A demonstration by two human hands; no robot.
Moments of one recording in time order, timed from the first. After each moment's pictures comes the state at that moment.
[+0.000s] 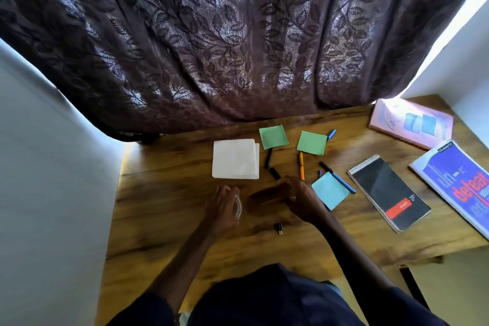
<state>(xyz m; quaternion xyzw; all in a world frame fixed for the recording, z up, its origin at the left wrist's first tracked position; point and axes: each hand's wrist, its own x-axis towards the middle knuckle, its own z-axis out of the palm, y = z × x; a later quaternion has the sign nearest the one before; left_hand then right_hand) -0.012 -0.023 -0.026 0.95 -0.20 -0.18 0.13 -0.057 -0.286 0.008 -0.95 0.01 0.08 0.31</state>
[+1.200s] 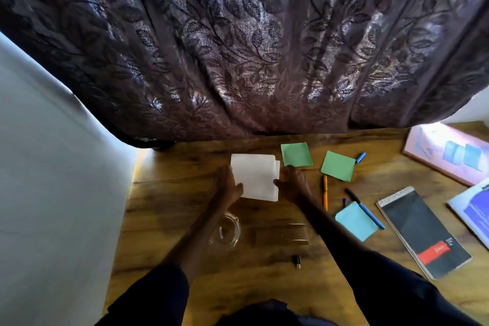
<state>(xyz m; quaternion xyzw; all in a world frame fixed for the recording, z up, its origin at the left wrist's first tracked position) 0.117 -0.030 -0.038 0.94 0.03 -0.18 0.27 0.087 -0.235 -0.016 -0.92 0.17 0.11 0.33</state>
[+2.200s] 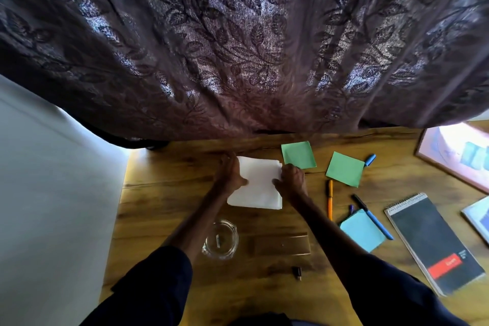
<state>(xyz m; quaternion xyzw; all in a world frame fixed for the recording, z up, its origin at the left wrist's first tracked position) 0.175 -0.053 -0.045 0.96 -0.02 -0.23 0.18 0.123 -0.239 -0.064 -0.94 0.19 0.11 0.28</state>
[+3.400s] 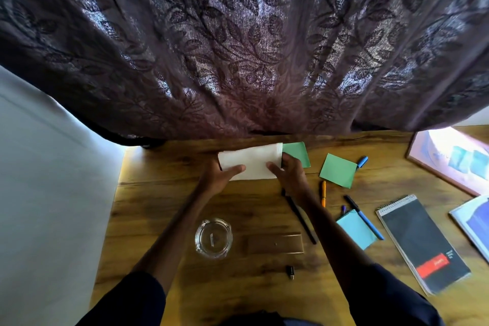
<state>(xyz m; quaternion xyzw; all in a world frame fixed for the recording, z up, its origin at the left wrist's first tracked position) 0.154 -0.024 -0.009 0.83 0.07 -0.14 0.53 0.125 -0.249 -0.024 -0.82 0.13 0.02 0.56</state>
